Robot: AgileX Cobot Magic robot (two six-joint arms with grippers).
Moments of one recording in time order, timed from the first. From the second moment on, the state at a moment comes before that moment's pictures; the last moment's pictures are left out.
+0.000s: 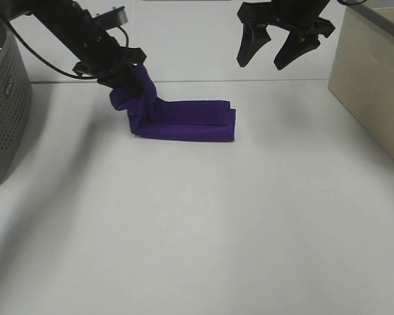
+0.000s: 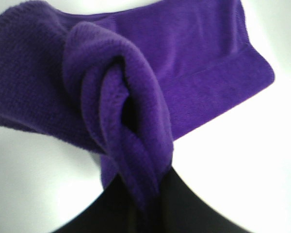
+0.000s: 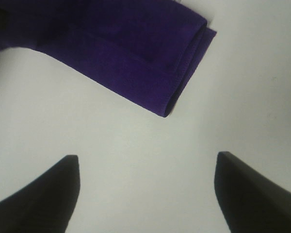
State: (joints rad) left arm -0.19 2.54 -2.36 -0.54 1.21 0.34; right arm 0.23 2.18 -2.06 0.30 1.22 -0.18
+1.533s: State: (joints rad) left arm -0.23 2.40 -2.37 -0.39 1.04 0.17; right arm 0.23 2.06 -2.06 0.40 1.22 -0.26
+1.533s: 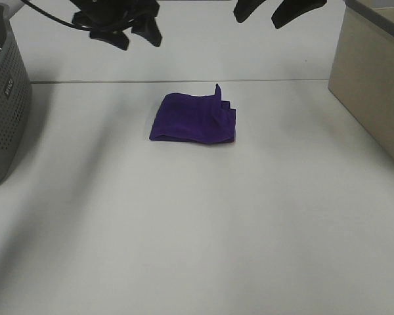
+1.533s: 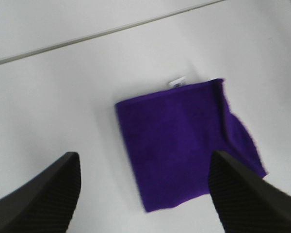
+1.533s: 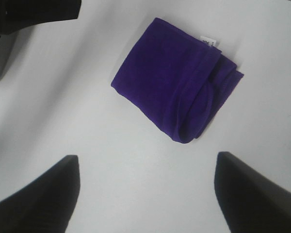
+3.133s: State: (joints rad) left arm -0.14 0.53 -0.74 0.04 0.96 -0.08; right arm 0.08 0.22 -0.82 0.03 1.22 -0.02
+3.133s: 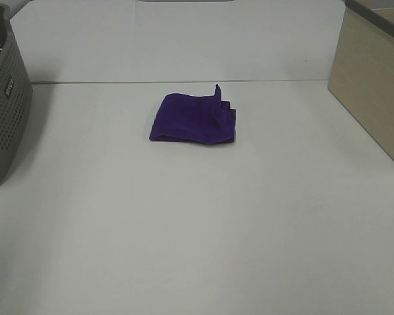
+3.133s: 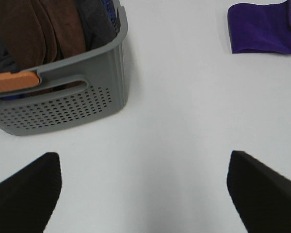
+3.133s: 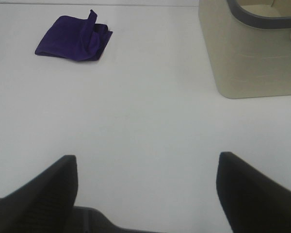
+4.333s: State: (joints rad) left arm -0.09 0.00 -0.50 -0.07 1.05 0.00; right arm 0.08 0.00 -0.50 0.02 1.06 -0.05
